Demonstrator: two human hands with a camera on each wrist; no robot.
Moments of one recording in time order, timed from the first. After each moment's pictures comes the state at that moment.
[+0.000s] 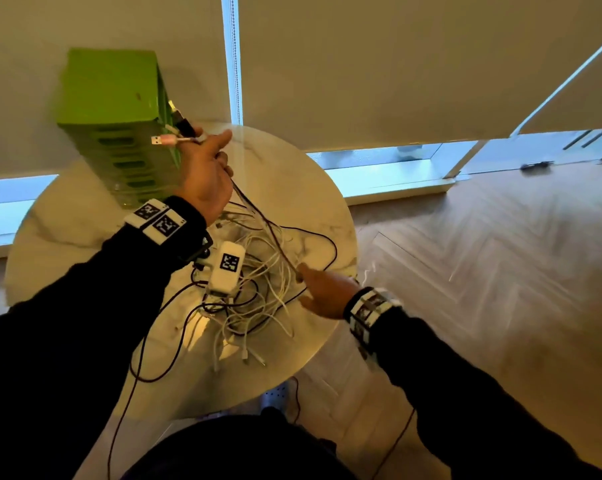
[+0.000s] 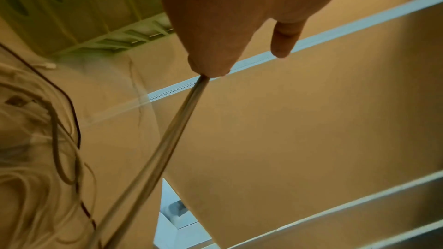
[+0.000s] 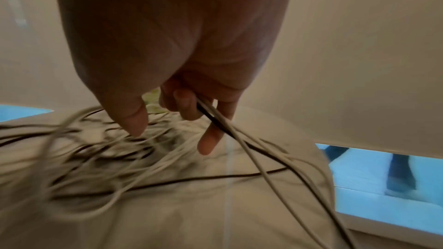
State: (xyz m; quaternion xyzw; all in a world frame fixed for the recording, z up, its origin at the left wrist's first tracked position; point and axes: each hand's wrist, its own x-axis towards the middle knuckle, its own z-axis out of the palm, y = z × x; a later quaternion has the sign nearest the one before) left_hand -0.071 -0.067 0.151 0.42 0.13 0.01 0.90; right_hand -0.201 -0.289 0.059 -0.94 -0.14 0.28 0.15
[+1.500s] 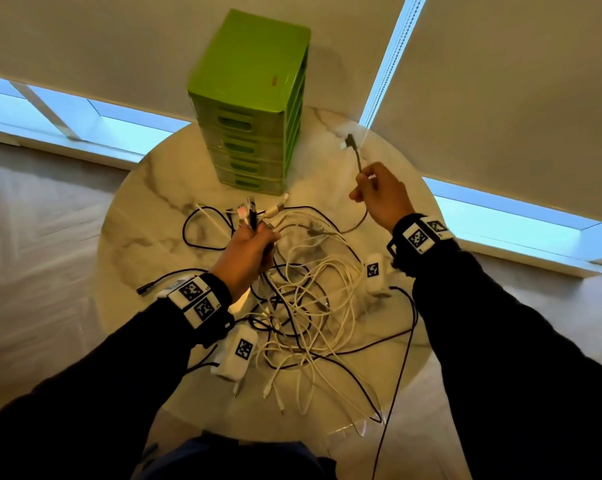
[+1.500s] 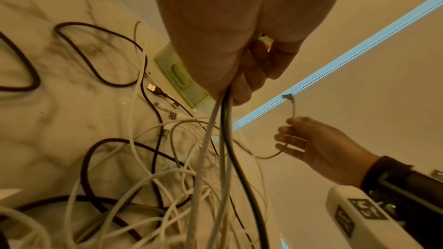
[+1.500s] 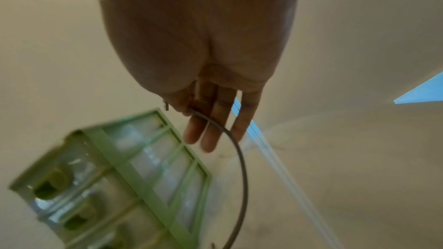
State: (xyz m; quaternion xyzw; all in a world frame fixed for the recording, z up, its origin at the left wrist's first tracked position) left_hand -0.114 -0.002 0.045 0.58 0.25 -0.06 0.77; right_hand 0.069 -0.205 0.052 -0.90 -0.11 0.12 0.42
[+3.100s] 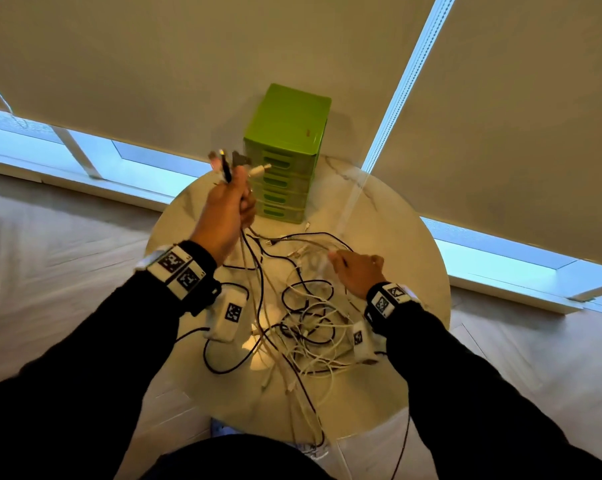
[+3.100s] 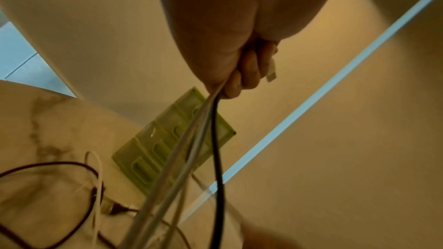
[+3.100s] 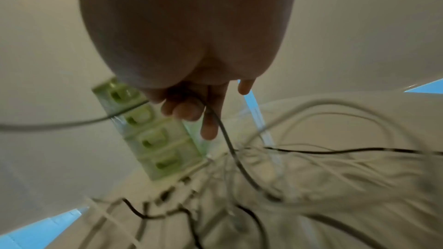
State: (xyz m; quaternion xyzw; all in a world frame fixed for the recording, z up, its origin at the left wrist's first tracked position) left_hand -0.143 0.086 0.155 0.60 0.14 0.12 0.78; right_hand -0.062 -0.161 0.048 -0.96 -0.19 0.16 0.14
